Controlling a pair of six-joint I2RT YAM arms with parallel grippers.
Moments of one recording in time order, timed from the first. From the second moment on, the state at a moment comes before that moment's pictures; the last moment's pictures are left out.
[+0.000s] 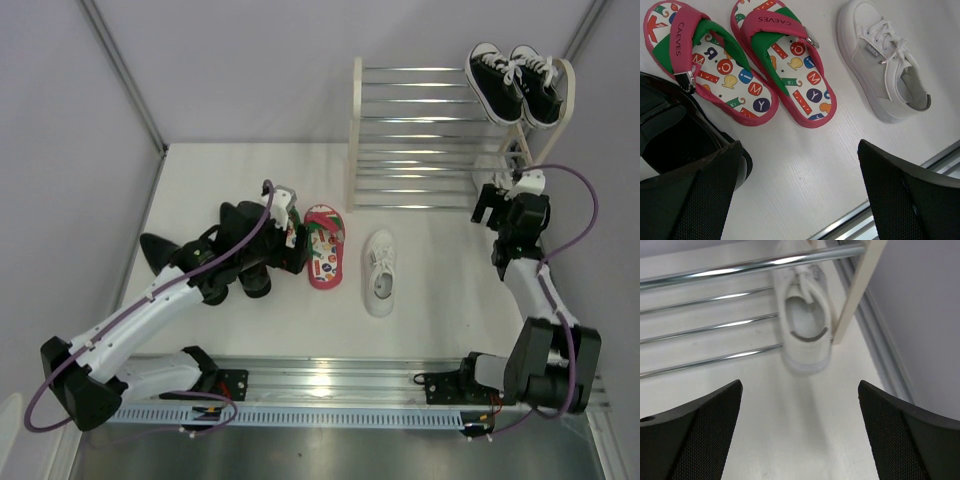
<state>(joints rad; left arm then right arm) -0.71 1.10 1.05 -0.58 -0.09 -0.23 -0.22 1.31 0.76 0.24 0.03 -0.02</state>
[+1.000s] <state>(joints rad) -0.72 0.81 0.86 -0.56 0.01 -0.28 0.98 1.17 0.81 -0.77 0.52 0.92</state>
